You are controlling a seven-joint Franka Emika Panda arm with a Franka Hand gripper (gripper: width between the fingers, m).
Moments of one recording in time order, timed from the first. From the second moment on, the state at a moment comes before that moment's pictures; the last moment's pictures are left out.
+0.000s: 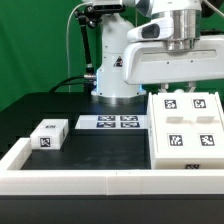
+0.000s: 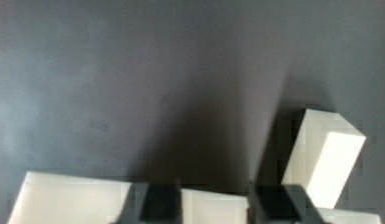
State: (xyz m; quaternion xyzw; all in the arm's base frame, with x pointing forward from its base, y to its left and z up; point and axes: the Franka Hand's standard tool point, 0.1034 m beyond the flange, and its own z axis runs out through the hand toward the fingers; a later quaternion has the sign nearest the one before) arm 0.498 0.083 0.100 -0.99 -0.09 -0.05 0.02
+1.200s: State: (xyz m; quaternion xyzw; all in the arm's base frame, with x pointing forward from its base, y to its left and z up) arm 0.532 0.079 0.132 -0.99 -0.09 -0.05 0.02
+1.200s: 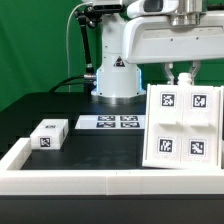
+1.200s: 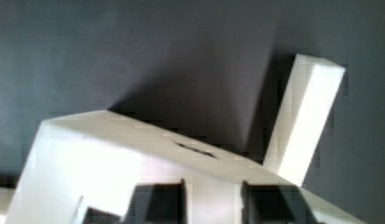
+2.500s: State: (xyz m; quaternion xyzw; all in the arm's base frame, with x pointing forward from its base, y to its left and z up) arm 0.534 0.080 0.132 -0.99 -0.09 -0.05 0.02
